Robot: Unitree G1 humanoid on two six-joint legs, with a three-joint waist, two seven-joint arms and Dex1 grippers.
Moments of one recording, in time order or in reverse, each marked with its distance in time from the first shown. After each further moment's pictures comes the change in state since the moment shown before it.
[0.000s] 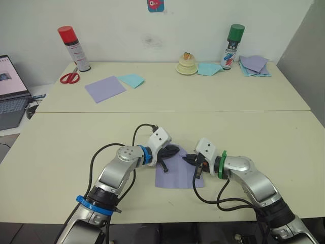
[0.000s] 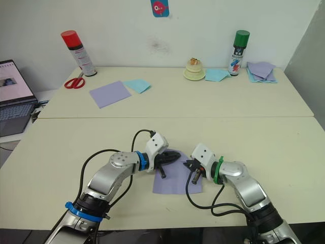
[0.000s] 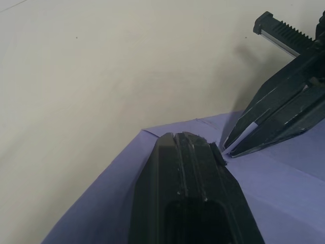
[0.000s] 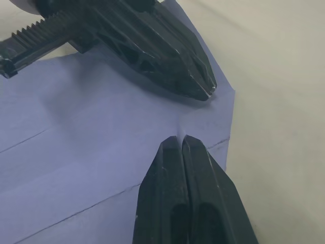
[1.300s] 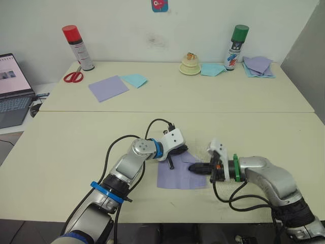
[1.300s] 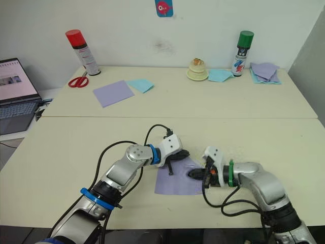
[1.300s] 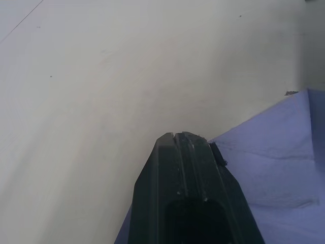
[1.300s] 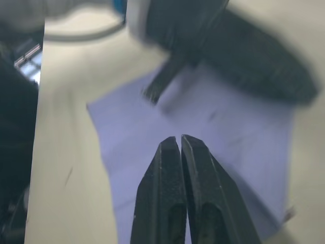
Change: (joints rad) left arm -0.140 -0.036 -0.139 0.197 0.184 -0.225 -0.049; right arm -0.022 -0.083 -0.187 -0.111 0.342 0.324 0.180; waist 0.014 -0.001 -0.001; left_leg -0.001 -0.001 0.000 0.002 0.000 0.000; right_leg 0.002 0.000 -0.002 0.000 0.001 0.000
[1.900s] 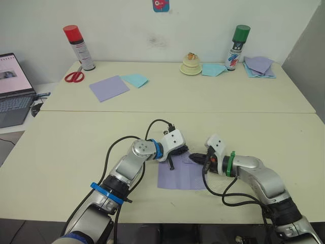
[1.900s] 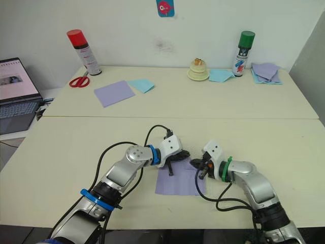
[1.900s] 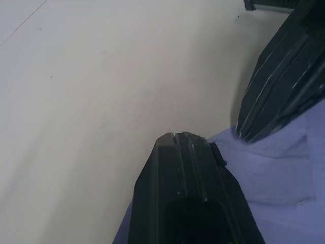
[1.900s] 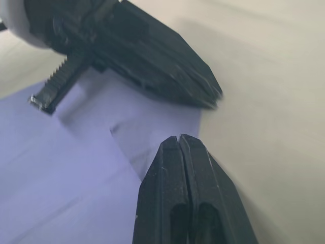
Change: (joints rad) left arm 0.010 -0.001 0.000 -0.001 0.001 -0.020 -0.004; right arm 0.071 0.009 0.051 0.107 -0.158 -0.203 -0.149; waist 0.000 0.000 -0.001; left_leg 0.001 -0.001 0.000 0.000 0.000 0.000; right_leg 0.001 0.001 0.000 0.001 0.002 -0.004
